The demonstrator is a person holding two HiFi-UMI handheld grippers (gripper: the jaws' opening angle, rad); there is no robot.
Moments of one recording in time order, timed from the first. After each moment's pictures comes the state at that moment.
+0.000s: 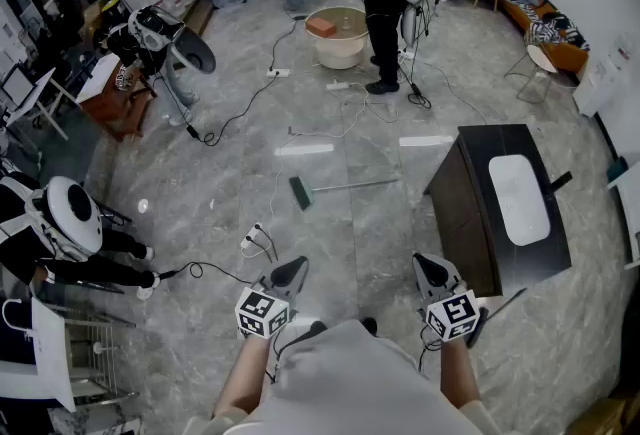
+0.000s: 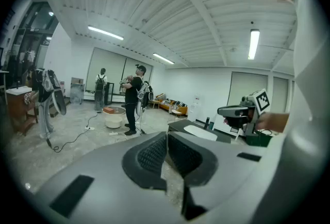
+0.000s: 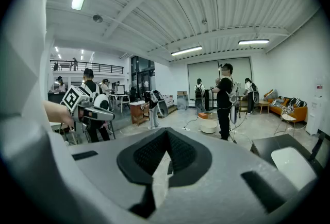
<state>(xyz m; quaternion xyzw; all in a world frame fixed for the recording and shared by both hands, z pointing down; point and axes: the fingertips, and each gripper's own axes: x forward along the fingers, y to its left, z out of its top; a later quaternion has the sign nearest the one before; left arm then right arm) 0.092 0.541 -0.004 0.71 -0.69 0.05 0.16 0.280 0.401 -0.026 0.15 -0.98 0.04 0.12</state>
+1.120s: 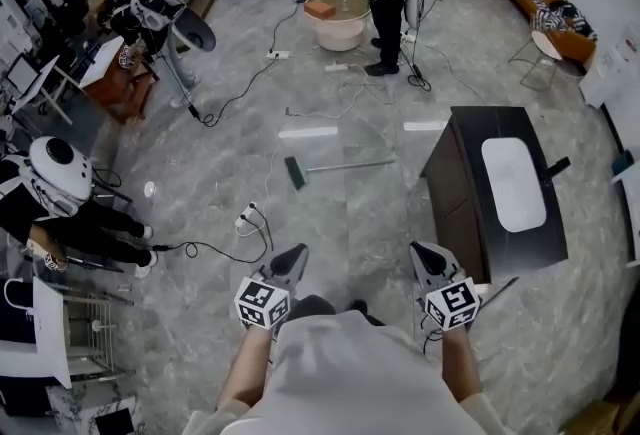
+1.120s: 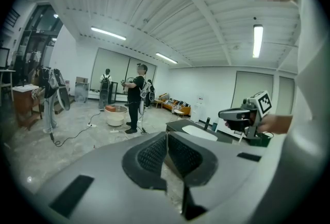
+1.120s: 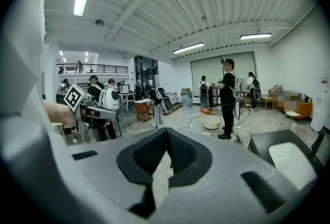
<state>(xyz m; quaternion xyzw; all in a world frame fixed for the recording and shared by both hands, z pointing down) 0.176 0.522 0.006 0.69 -0.70 0.04 0.17 0.355 0.384 -0.007 0.12 -0.98 0.05 0.13</state>
